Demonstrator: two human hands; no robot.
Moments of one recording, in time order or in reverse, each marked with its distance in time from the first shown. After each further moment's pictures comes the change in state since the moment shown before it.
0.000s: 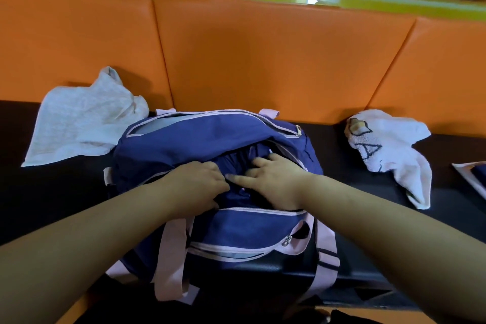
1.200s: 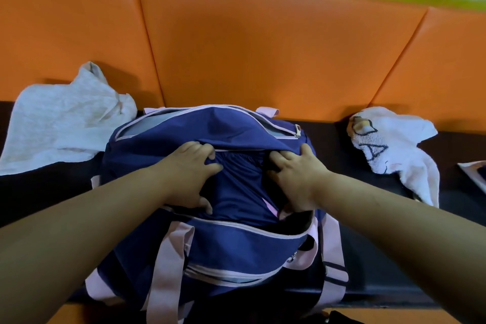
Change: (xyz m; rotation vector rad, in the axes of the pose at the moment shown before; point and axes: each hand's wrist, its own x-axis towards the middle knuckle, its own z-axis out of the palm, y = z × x) left_hand 0.028 -0.042 0.008 0.006 -0.043 -0.157; right_hand -0.006 0.029 0.010 -0.018 -0.233 0.259
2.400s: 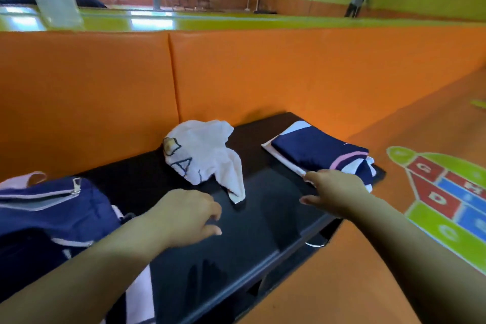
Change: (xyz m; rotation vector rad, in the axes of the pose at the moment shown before) left_hand 0.158 0.281 -0.108 -0.091 0.187 0.551; right_hand -0.308 0.164 0.193 0.514 -0.112 1.020
